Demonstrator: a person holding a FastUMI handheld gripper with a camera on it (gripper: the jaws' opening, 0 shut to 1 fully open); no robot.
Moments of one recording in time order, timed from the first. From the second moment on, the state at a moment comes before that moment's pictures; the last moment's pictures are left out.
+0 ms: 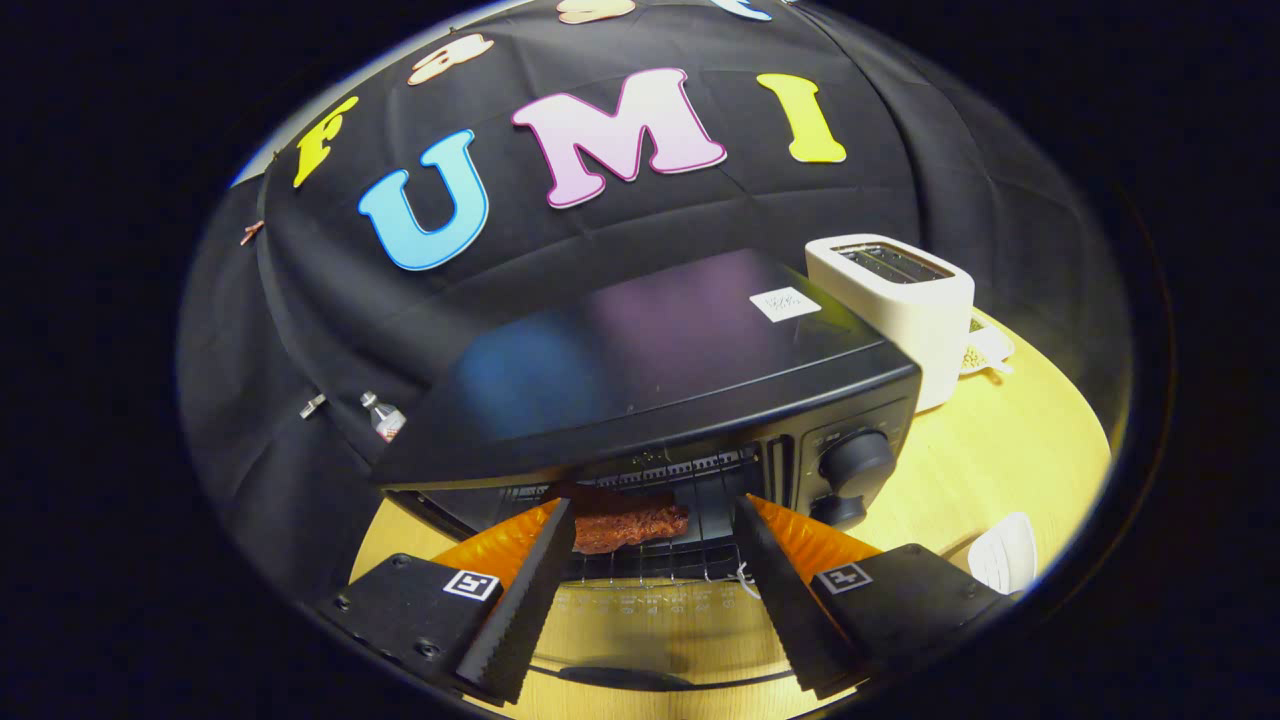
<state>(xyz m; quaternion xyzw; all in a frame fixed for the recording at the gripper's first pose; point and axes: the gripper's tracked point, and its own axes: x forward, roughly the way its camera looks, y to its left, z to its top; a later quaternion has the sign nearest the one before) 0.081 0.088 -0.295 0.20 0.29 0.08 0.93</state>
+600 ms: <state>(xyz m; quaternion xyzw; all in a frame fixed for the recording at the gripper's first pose) -0.026 0.120 -0.258 0.13 0.33 0.17 0.92</state>
